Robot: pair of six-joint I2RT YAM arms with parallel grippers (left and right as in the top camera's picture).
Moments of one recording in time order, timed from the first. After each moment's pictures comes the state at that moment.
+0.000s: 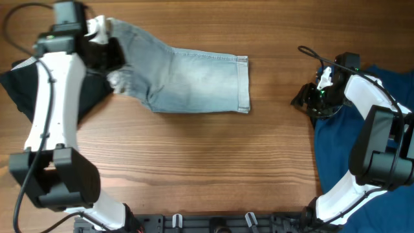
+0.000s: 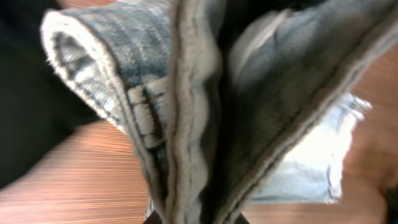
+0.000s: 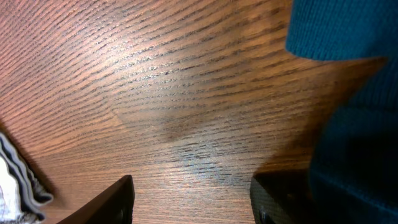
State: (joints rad) left arm 0.06 1.78 1.66 -1.03 0.26 -0.22; right arm -0.22 1.92 1.18 -0.77 -0.33 0.21
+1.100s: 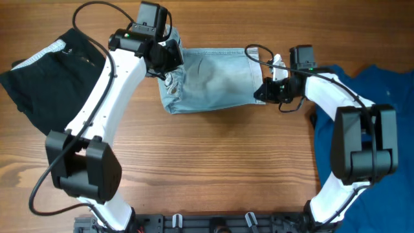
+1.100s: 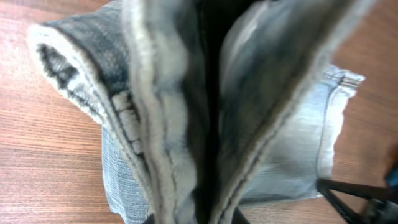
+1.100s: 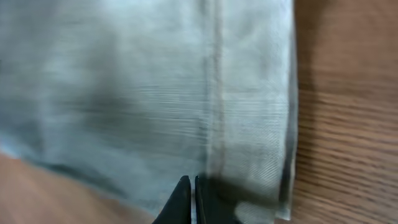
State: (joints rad) left arm -0.27 1.85 1.66 -0.93 0.10 -0.55; right arm 0.07 1.95 1.16 -0.52 -0.52 0.14
